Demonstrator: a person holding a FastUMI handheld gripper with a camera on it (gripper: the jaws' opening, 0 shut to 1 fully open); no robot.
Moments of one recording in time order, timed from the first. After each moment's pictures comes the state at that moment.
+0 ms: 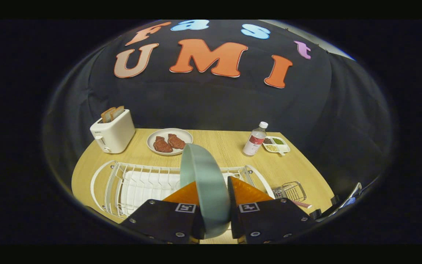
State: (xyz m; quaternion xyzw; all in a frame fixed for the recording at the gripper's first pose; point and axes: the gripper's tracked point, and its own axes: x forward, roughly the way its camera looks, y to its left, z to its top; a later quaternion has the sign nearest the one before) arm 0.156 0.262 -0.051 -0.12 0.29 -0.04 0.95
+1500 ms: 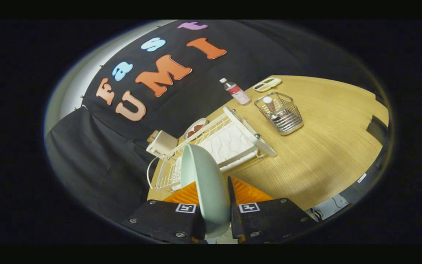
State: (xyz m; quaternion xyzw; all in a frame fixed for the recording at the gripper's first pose) arm -0.052 0.169 -0.164 0.29 0.33 0.09 0.89
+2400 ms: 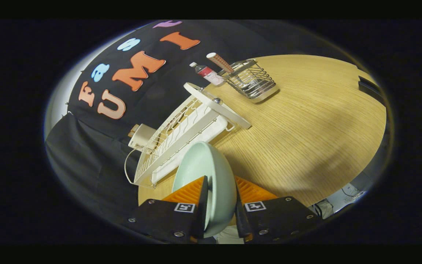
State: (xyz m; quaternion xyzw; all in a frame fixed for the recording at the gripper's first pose) arm -0.053 0.161 -0.238 0.29 0.37 0.05 0.88
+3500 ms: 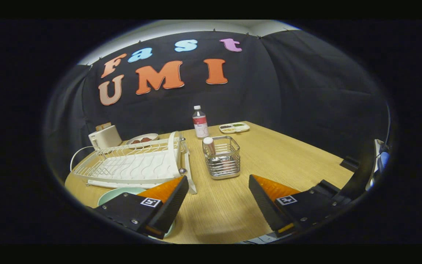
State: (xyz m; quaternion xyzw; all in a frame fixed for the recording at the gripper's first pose) arm 0.017 0.045 -0.148 0.01 0.17 -0.05 0.98
